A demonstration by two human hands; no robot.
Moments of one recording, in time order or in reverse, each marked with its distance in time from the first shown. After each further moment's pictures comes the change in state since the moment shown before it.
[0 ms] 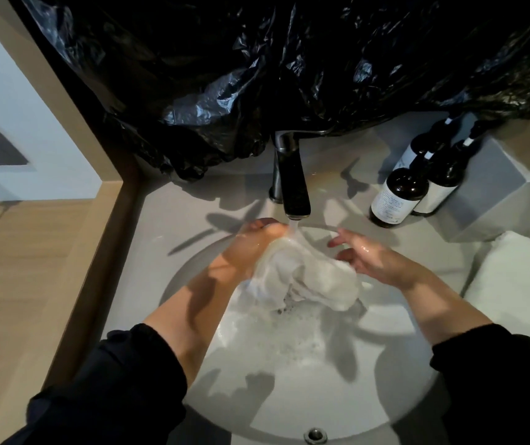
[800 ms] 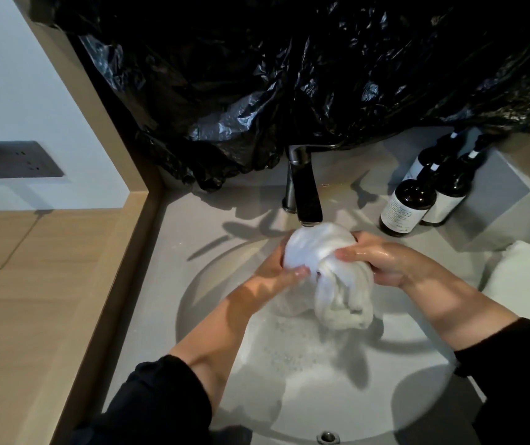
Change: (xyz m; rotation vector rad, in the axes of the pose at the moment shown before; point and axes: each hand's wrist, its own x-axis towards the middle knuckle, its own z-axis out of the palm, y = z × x) left_hand -0.018 -0.040 -0.007 0.169 -0.182 0.186; right_hand -0.017 -0.045 0.028 0.253 -0.231 -0.095
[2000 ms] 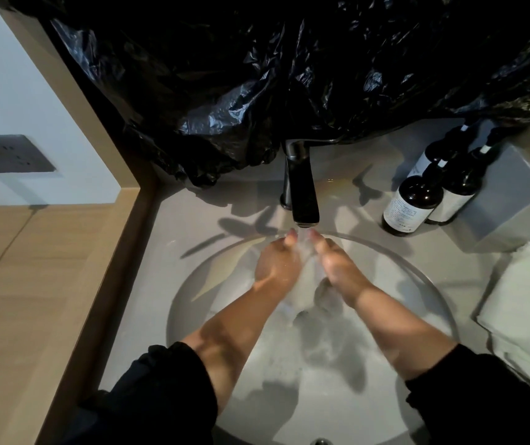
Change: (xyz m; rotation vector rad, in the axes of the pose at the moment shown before) left_hand 0.037 0.014 0.032 0.416 0.608 -0.295; right_hand 0.045 0.045 0.036 -0.193 0.574 0.127
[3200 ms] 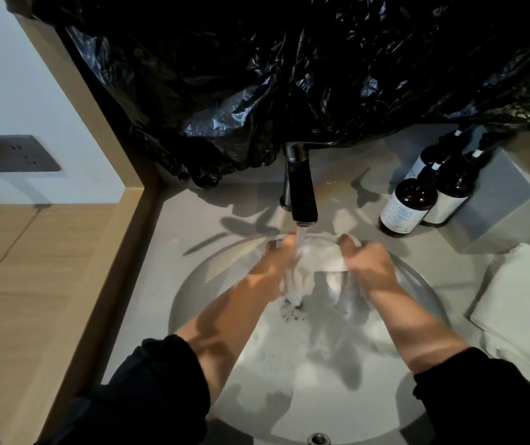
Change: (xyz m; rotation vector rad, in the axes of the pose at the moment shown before) left_hand -0.009 0.004 -0.009 -0.471 -0.227 -0.335; right_hand -0.003 -0.001 -0.040 -0.341 0.432 -0.015
